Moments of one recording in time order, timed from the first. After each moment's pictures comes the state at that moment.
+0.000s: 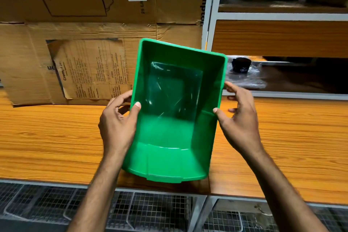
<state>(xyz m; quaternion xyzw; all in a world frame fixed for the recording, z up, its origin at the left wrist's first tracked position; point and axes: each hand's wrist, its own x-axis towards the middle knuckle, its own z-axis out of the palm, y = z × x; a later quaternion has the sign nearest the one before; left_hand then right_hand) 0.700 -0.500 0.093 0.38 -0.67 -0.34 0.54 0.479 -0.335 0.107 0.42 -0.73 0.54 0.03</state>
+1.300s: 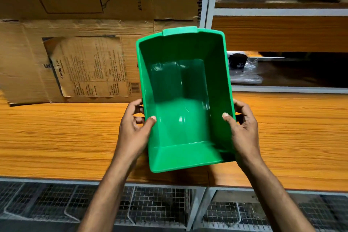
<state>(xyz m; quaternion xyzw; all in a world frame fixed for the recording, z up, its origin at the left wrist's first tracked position) 0.695 -0.460 0.085 0.36 -0.65 -0.50 0.44 0.482 -0.317 0.056 0.29 -0.65 0.70 -0.10</state>
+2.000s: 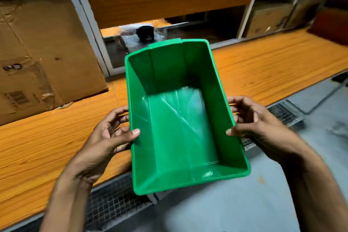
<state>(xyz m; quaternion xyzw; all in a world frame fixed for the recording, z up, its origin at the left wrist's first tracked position) 0.597 -0.358 0.074 0.18 -0.65 -0.73 0.07 0.420 -0.043 0.089 0.19 -0.66 0.67 -0.28</state>
